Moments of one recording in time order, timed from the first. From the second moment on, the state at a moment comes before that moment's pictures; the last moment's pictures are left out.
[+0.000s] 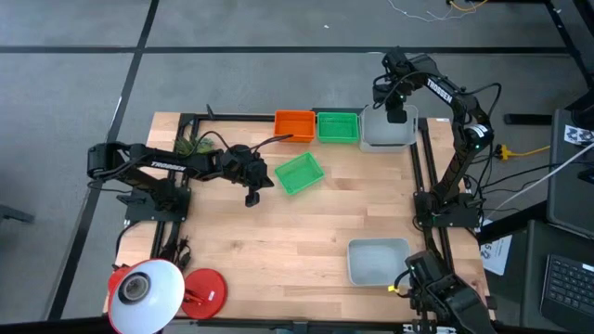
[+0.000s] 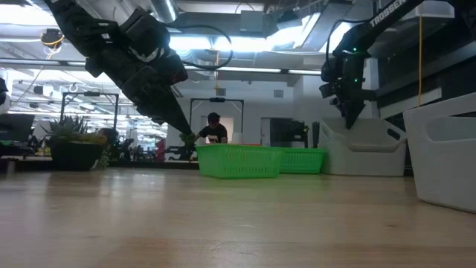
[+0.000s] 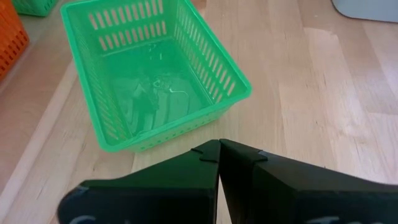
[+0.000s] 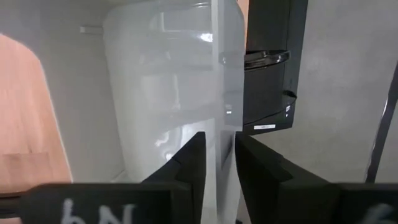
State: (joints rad) left arm 0.28 1.34 0.53 0.21 0.19 0.04; right arm -1.13 1.81 1.58 -1.16 -0.02 -1.13
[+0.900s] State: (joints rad) left arm 0.28 1.34 0.53 0.21 0.19 0.04; right arm -1.13 1.82 1.58 -1.15 -0.03 -1.16
